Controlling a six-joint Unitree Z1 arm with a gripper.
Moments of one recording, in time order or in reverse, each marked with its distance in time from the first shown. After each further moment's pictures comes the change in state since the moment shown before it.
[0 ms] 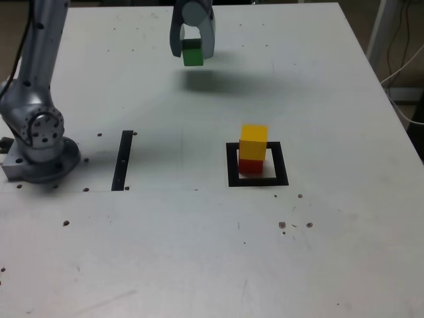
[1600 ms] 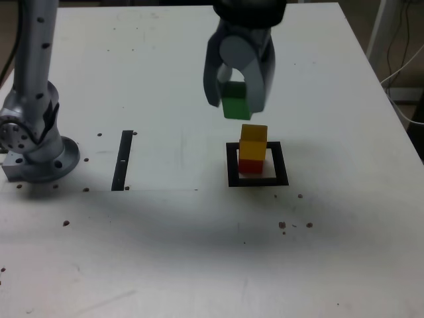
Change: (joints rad) arm -0.766 -0.108 -0.100 0.183 -0.113 -0.486
